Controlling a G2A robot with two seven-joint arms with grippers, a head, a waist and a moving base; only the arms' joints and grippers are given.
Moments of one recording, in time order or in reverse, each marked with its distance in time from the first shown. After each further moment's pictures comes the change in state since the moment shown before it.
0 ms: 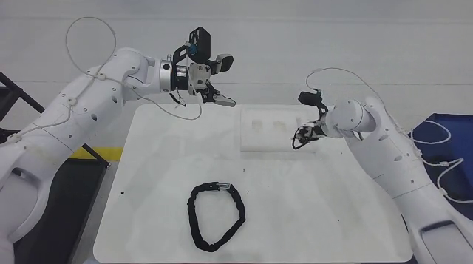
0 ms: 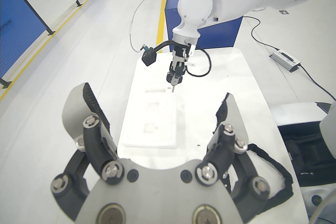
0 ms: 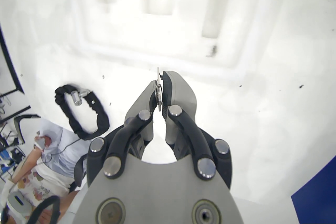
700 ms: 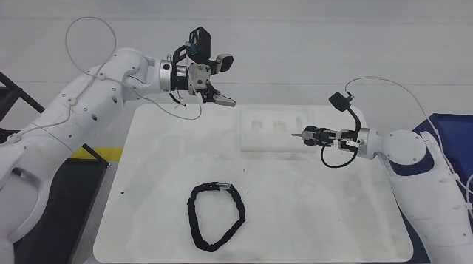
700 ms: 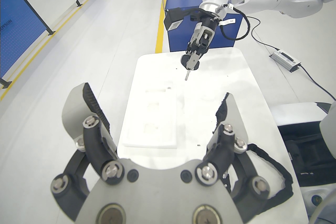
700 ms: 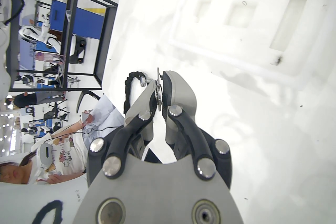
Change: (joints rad) left arm 0.000 0.000 0.000 0.000 0.000 0.000 0.000; right arm -0.400 0.101 0.429 -0.307 0.343 -0.278 -0.118
